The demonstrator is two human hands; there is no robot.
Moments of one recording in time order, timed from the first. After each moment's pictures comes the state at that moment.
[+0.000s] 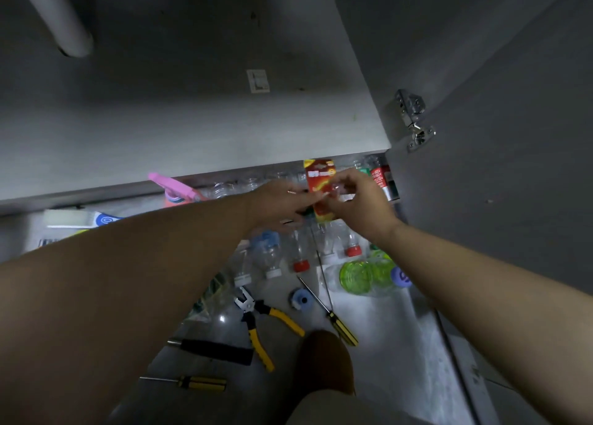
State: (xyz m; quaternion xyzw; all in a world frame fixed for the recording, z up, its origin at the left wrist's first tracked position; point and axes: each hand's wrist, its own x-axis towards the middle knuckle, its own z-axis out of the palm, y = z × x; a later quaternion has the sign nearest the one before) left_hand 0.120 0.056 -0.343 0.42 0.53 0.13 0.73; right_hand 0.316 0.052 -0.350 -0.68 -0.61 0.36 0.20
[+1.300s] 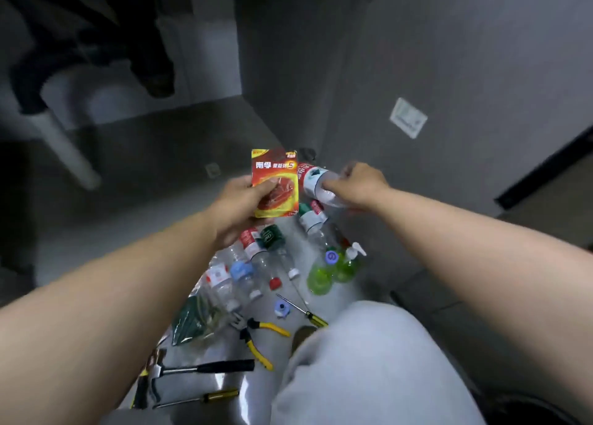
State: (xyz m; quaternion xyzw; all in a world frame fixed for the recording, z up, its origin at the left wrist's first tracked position) left_hand 0.151 -0.020 -0.148 0.46 0.53 0.28 0.66; right_hand 0.374 -0.027 -0.131 -0.83 -0.50 0.23 0.13
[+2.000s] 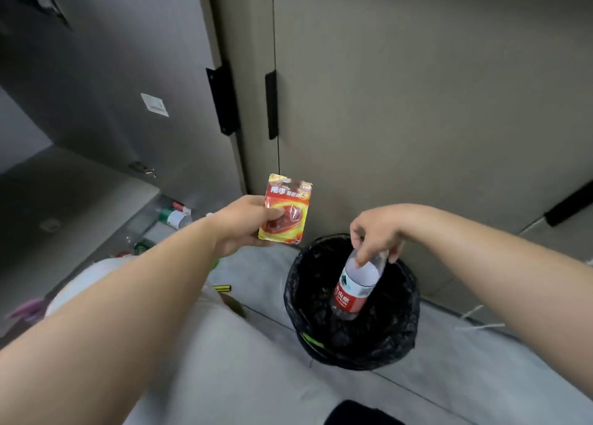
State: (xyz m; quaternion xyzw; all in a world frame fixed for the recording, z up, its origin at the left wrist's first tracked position) left_hand 0.350 -0.261 -0.094 0.66 0.35 -0.07 0.66; right_hand 0.521 -0.452 -0.066 -0.84 -0.34 0.42 -0.07
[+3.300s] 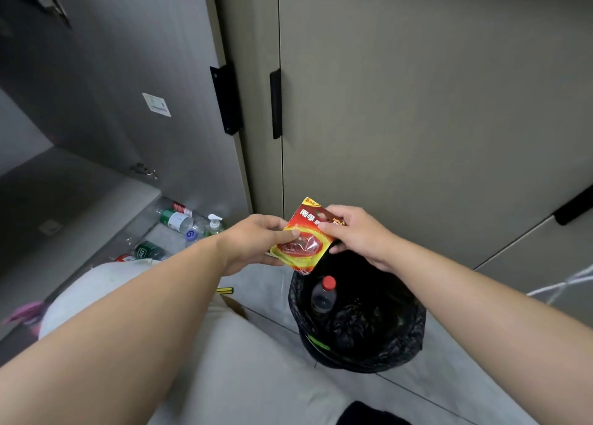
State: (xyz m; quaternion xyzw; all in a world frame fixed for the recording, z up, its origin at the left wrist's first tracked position) left_hand 0.335 -0.276 -0.114 0.68 0.30 -0.10 0.66; right_hand 0.494 -0.440 -0.132 -0.72 -0.32 0.41 0.47
